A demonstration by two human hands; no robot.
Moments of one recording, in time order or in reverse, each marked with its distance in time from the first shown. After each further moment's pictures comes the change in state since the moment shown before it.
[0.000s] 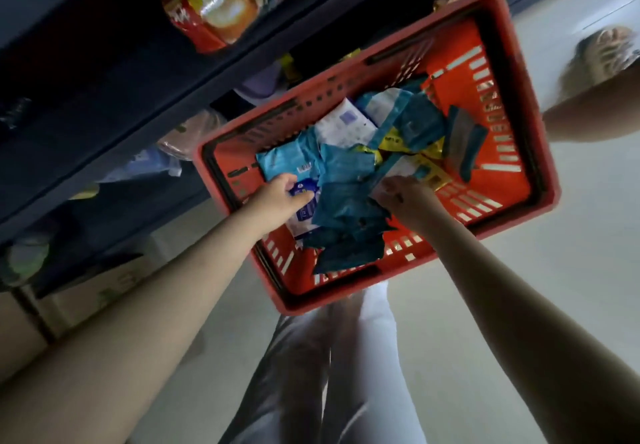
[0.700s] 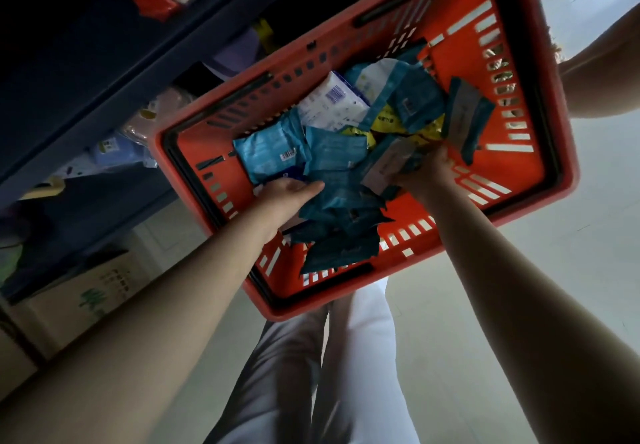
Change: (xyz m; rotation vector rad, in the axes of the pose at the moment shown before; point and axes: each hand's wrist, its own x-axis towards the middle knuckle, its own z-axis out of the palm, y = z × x) left_hand 0.026 -0.004 0.046 -0.320 -0.028 -0.160; right_hand 0.032 0.025 -0.001 0.500 0.196 0.412
